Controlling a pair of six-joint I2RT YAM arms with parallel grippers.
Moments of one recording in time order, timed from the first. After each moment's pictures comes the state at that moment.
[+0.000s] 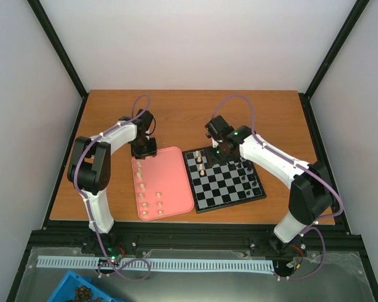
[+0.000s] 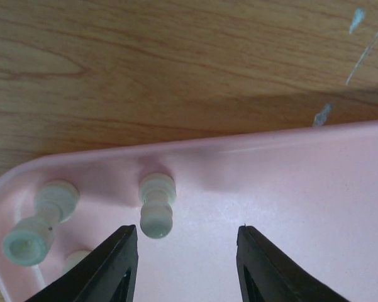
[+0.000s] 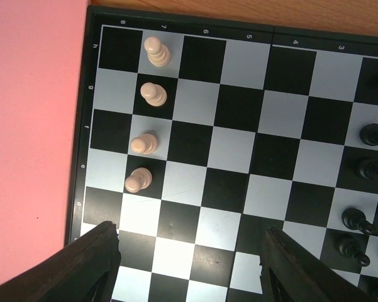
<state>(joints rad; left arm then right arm) -0.27 1.90 1.33 -0.86 0.07 -0.48 0.65 1.62 1.30 -0.89 0.02 0.30</state>
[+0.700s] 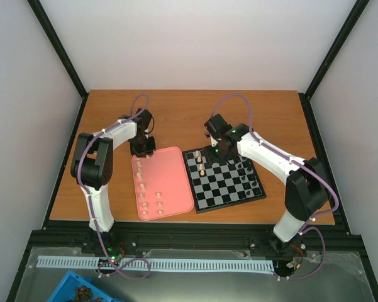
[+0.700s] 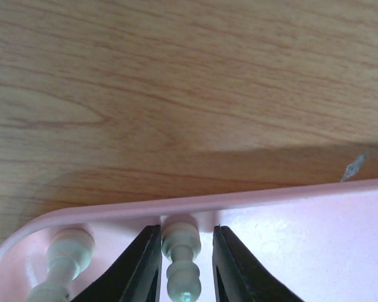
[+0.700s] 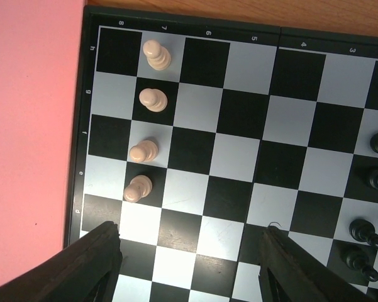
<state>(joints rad) -0.24 1.97 1.38 -0.85 0.06 -0.47 0.64 1.66 1.33 -0.89 -0.01 0.29</state>
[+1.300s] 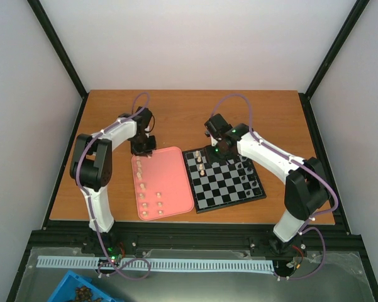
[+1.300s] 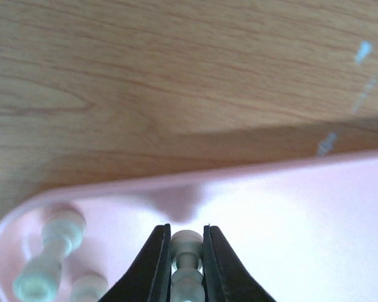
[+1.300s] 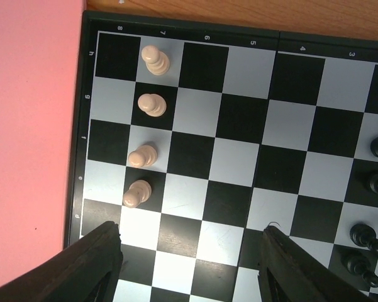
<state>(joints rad) -0.26 1.97 1.40 -0.88 0.08 -0.46 0.63 1.67 1.33 -0.88 -0.01 0.29</state>
